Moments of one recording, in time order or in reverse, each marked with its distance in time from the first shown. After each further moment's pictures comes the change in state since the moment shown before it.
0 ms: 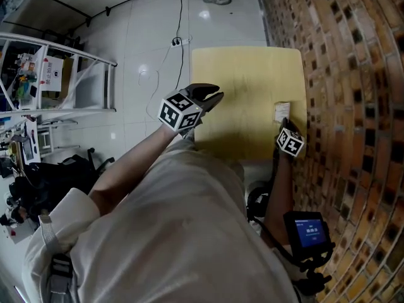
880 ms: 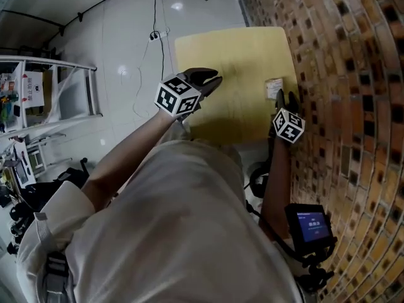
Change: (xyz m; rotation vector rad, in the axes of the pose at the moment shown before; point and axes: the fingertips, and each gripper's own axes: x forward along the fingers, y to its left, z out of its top) left arm 0.010 -0.007 0.003 0.036 -0.015 -0.139; right arm -0.081 0.048 0.088 -0.017 -0.296 -0.103
